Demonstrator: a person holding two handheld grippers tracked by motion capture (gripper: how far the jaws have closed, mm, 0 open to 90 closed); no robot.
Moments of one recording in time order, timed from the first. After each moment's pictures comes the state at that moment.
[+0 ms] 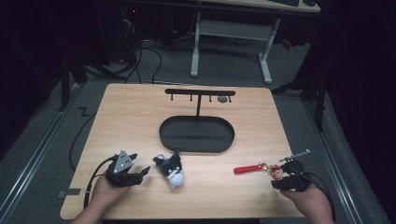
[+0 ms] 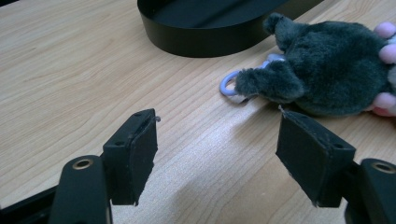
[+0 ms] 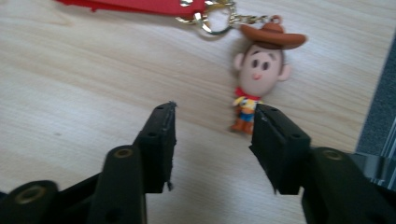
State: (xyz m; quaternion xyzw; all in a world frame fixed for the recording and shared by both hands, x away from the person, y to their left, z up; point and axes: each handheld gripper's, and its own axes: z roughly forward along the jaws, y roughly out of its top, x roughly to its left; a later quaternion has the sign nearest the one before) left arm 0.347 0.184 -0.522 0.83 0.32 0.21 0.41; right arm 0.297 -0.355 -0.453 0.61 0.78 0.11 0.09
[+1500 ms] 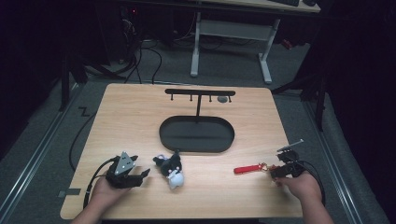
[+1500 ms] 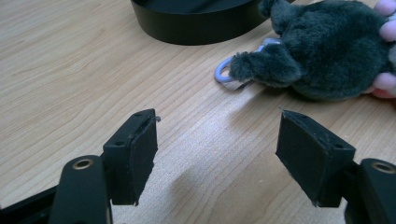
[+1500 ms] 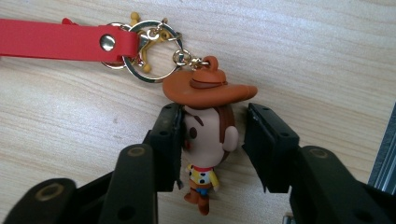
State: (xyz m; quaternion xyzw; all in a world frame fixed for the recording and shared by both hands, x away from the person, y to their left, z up) left arm 0.345 0.184 -0.526 0.84 0.31 0.21 0.40; right arm 0.349 -0.373 -0.488 0.64 0.76 0.08 0.06
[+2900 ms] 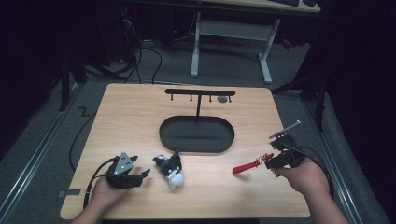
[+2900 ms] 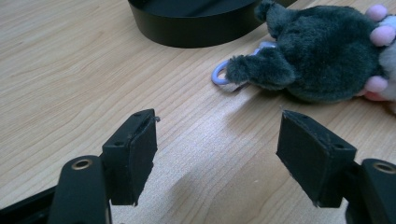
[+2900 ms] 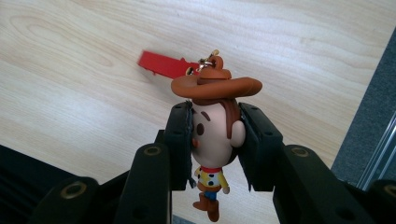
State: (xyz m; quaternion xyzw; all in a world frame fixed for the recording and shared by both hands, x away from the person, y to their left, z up) left arm 0.344 0.185 -0.525 0.84 0.31 0.21 0.41; right arm 0.332 -0.305 -0.368 0.58 0.81 0.09 0.08
